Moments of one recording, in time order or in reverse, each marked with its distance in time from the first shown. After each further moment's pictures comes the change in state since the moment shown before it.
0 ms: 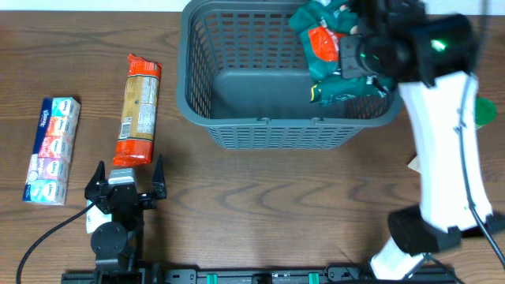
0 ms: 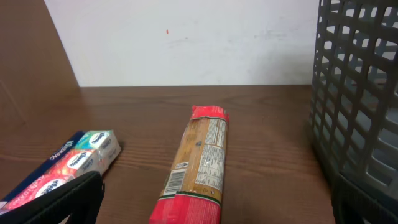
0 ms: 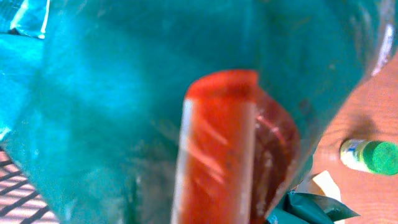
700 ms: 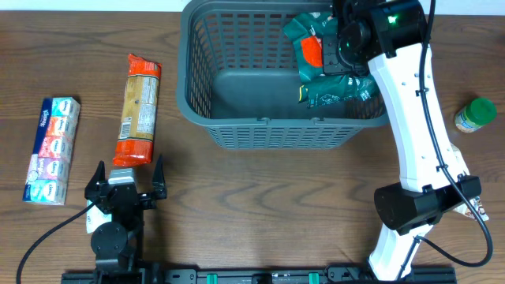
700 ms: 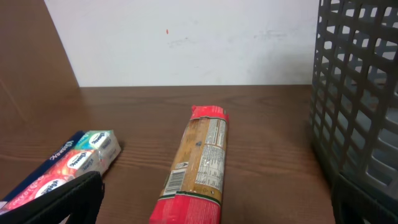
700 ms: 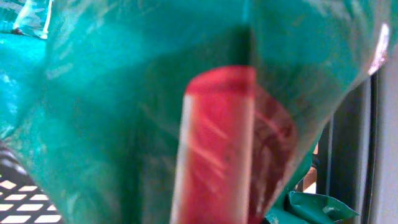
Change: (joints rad) left arm 0.000 0.000 0.000 0.000 0.000 0.000; right arm 0.000 0.135 -0.001 -0.005 0.004 0.108
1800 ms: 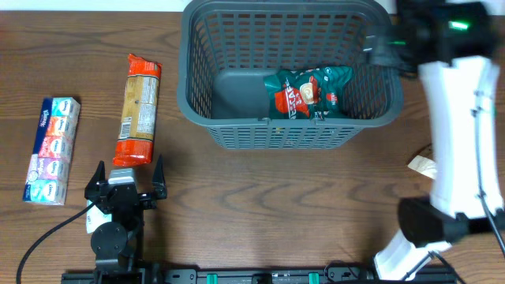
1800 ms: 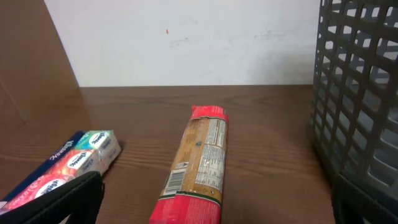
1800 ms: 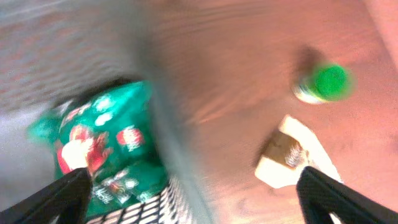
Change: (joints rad) left arm 0.000 0.000 0.000 0.000 0.000 0.000; right arm -0.234 -0.153 0.014 -0.055 0.089 0.149
